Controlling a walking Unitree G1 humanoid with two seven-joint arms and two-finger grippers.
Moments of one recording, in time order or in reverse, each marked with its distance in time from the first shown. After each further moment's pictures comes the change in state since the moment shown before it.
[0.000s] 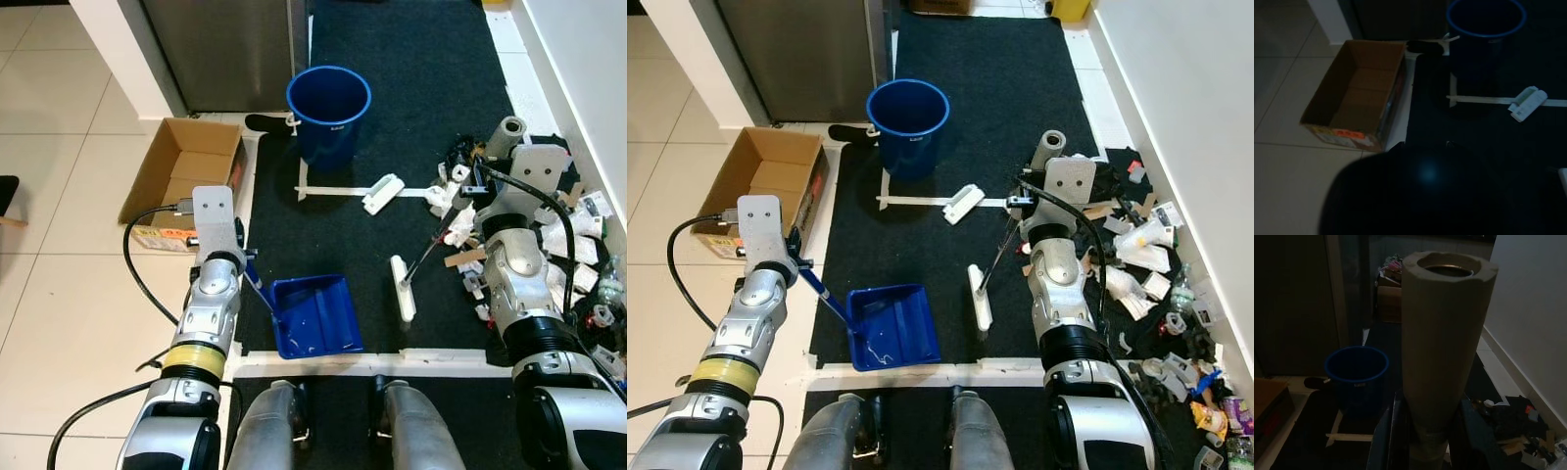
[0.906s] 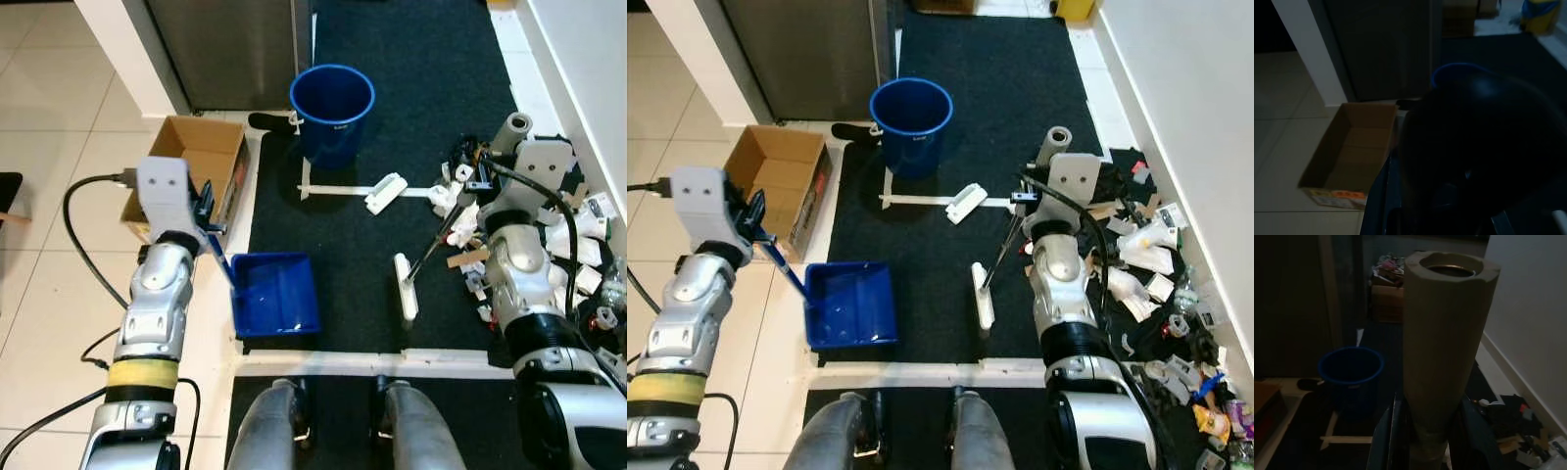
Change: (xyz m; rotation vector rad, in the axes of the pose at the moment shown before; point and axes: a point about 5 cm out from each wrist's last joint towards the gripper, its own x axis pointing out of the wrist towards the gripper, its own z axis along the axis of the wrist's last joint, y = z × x) left arm -0.022 0.049 0.051 -0.027 -0.268 -0.136; right arm 0.006 -0.008 0.007 -0.008 0.000 -0.061
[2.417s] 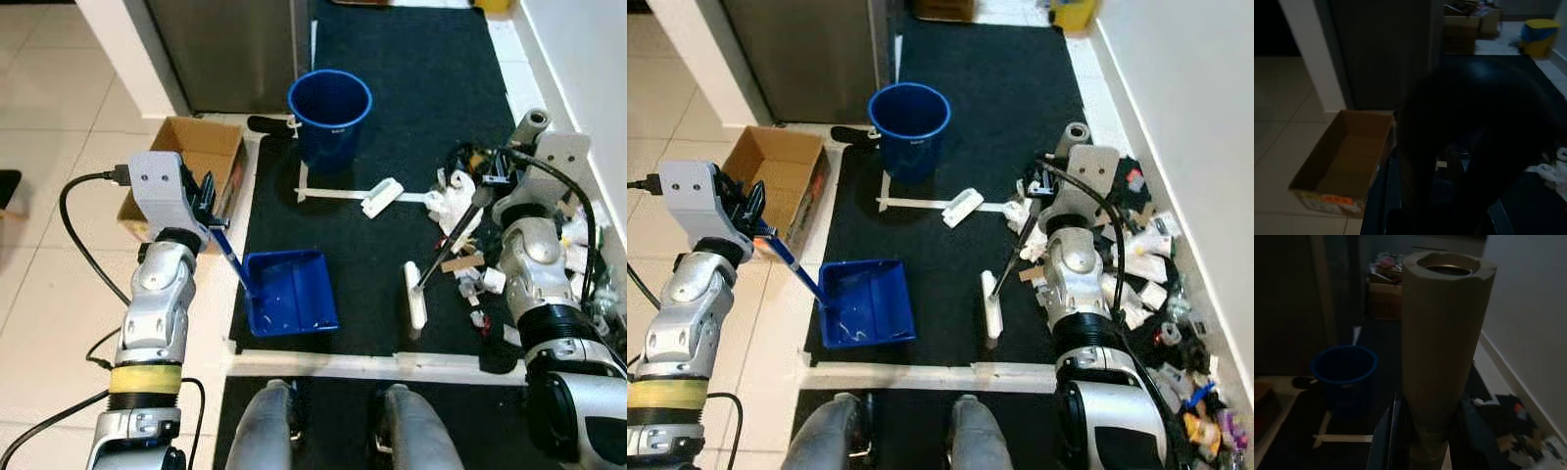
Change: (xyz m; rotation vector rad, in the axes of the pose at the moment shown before) left arm -0.002 -0.009 0.011 -0.031 -0.037 0.019; right arm 0.007 -0.012 0.008 0.012 0.021 -0.010
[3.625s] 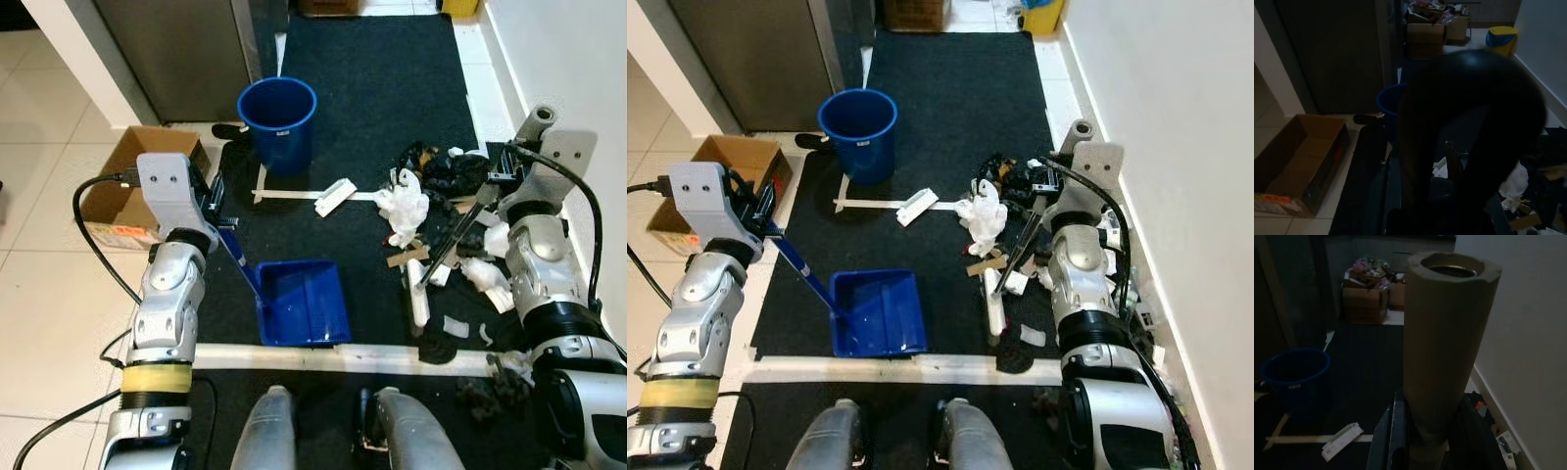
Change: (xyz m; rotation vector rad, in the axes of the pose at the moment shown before) left arm 0.002 -0.006 0.001 -0.019 -0.005 -0.014; right arm -0.001 0.000 -0.002 -0.008 0.005 0.000
